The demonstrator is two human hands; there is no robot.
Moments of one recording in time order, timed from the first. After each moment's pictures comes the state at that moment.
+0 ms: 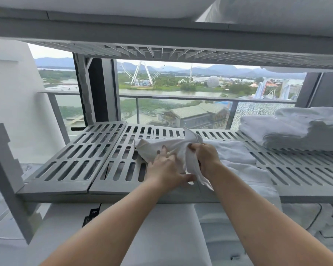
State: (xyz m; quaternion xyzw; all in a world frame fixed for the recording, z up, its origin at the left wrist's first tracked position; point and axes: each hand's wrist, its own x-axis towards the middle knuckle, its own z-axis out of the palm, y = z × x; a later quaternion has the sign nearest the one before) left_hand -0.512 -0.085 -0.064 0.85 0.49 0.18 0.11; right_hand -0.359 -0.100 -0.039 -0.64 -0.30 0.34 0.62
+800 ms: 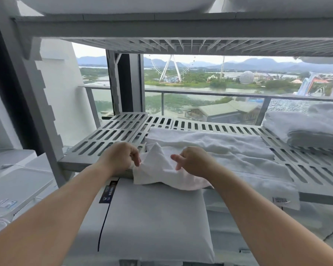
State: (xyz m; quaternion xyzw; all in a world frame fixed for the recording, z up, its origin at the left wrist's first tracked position) left_hand -0.672 -0.103 -0.047 0.82 0.51 0.24 0.10; right_hand -0.406 -0.142 -0.051 -0.63 -0.75 0.09 0.19
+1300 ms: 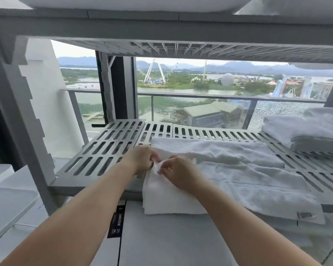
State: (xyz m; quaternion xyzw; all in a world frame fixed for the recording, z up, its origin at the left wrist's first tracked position) left_hand -0.642 0.002 -0.055 0.88 0.44 0.17 0.07; right_hand -0.474 -0.090 -0.069 -0.60 -0.75 0.02 0.25
